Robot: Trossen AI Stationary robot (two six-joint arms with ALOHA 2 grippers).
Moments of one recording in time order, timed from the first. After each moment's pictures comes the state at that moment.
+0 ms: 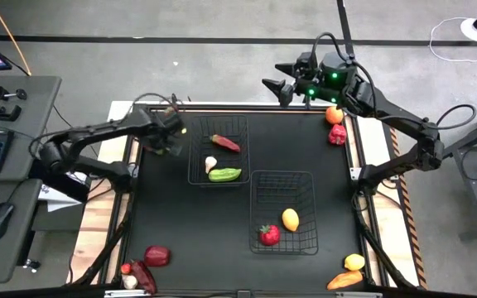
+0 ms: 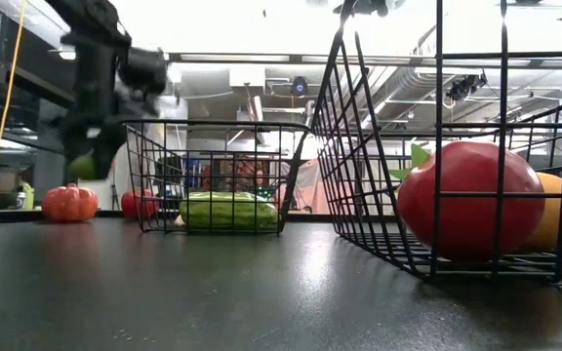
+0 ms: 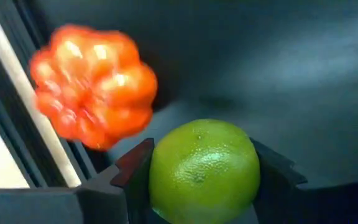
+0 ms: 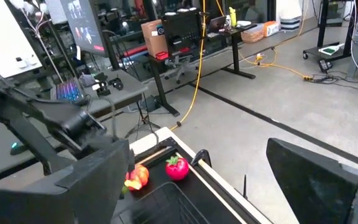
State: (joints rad) left arm 0.64 1.25 0.82 -1.06 -0.20 -0.55; right arm -0.45 1.35 1.54 -0.33 0.02 0.20
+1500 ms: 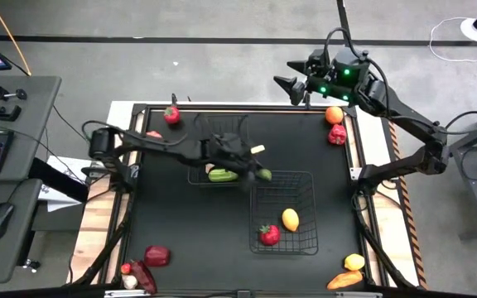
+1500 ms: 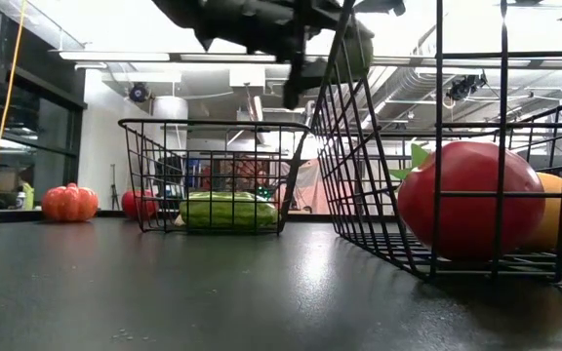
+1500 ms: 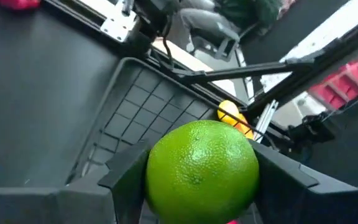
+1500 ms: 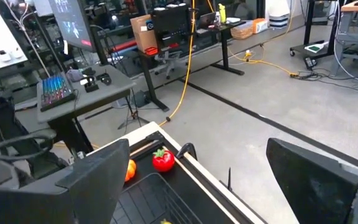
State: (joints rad) left arm 0.05 1.79 1.23 0.17 0.27 -0.52; right arm -0.51 1.28 1.54 -0.43 0.01 0.18
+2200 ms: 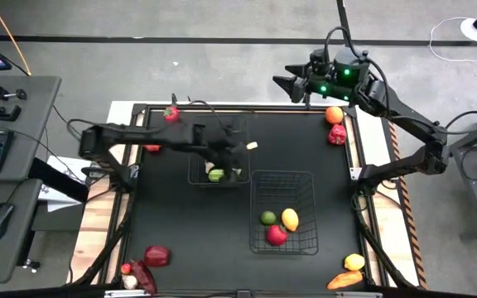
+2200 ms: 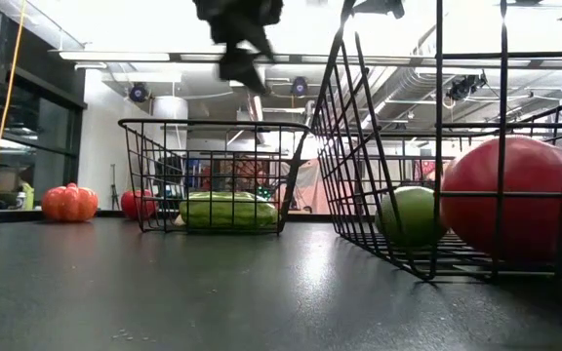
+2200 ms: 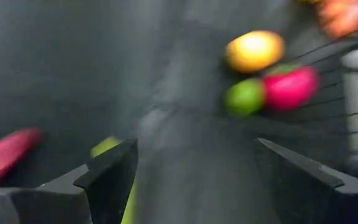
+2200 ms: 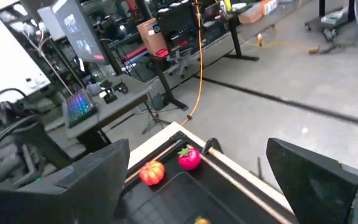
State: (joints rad) left arm 0.09 1.65 1.46 -0.76 0.12 -0.18; right arm -0.50 1.28 1.54 -0.44 -0.03 0.37
